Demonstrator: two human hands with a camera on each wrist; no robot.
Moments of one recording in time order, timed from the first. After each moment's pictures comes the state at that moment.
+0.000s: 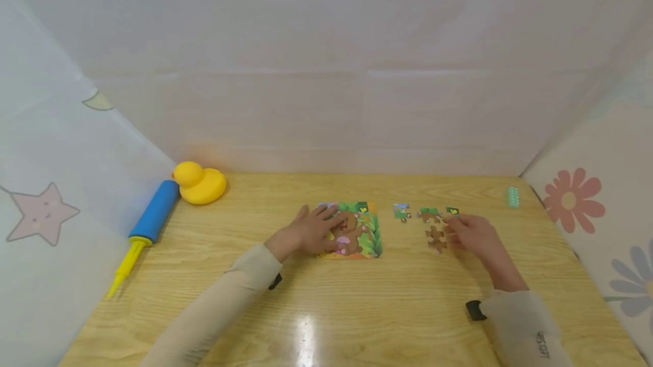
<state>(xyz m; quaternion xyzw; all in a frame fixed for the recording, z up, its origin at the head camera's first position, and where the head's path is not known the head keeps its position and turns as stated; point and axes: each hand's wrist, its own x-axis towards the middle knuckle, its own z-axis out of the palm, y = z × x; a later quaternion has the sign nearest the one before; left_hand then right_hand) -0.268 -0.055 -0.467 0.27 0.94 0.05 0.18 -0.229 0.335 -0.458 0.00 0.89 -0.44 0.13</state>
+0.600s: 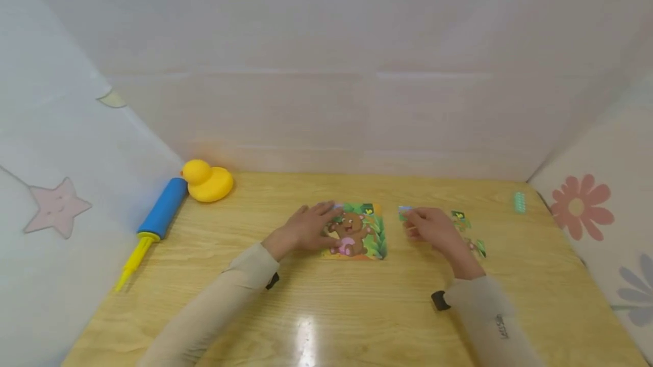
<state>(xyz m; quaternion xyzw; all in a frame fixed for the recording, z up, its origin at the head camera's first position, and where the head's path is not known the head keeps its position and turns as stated) -0.269 -0.073 -0.466 0.25 0.96 0.07 0.14 -0.251 0.253 -0.450 -0.05 0.87 -0.48 0.15</state>
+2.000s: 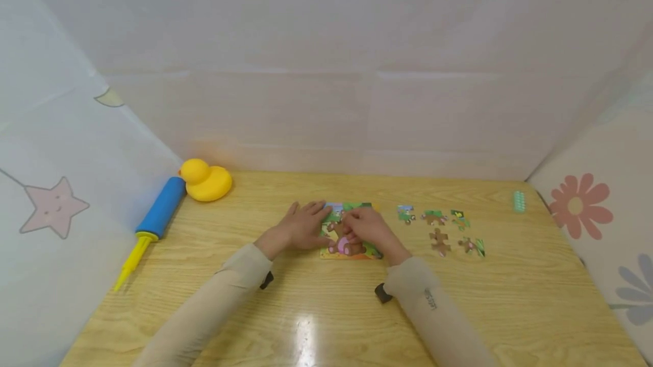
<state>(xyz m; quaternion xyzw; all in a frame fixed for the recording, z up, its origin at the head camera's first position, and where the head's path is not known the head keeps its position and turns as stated) -0.273 -0.085 -0.472 0.22 0.96 0.07 0.16 -0.277 0.131 -0.481 -0.07 0.81 -0.53 0.23</state>
